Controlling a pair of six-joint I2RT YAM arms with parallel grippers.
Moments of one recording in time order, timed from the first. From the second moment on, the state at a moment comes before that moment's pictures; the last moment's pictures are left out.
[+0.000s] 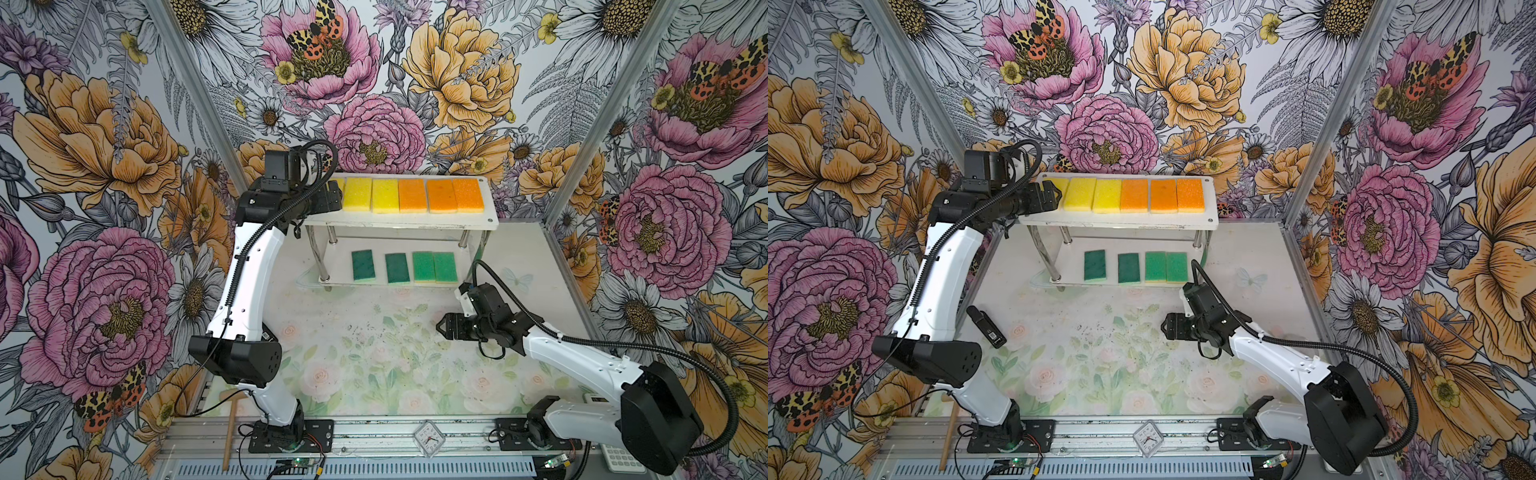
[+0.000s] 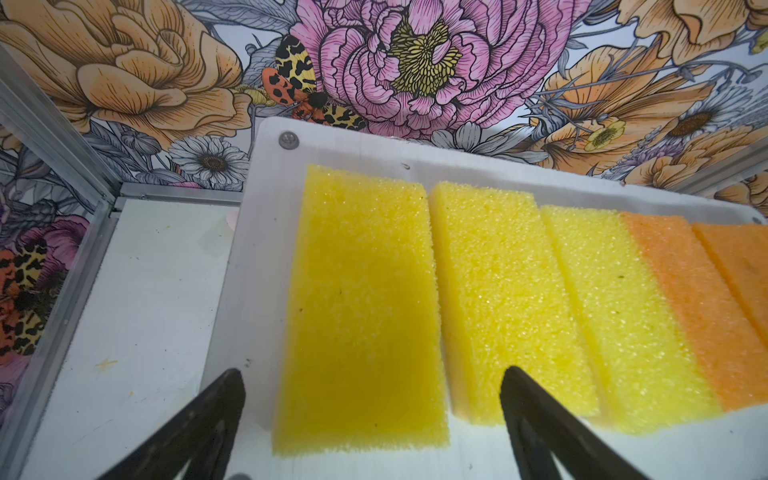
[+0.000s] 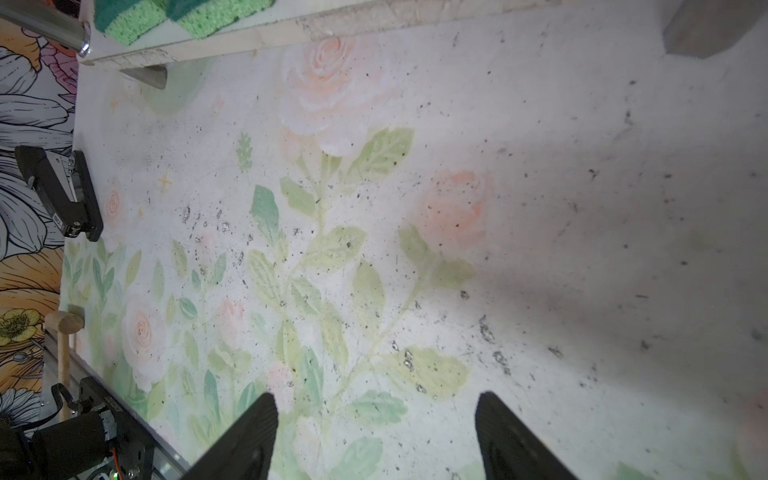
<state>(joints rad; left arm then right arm) -0.15 1.68 2.13 -1.01 0.08 -0.25 0.55 1.22 0.70 -0.41 -0.25 0.55</state>
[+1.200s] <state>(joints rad) -0.04 0.73 0.73 -0.26 0.08 -0.31 0.53 0.96 1.07 -0.77 -0.01 0.02</state>
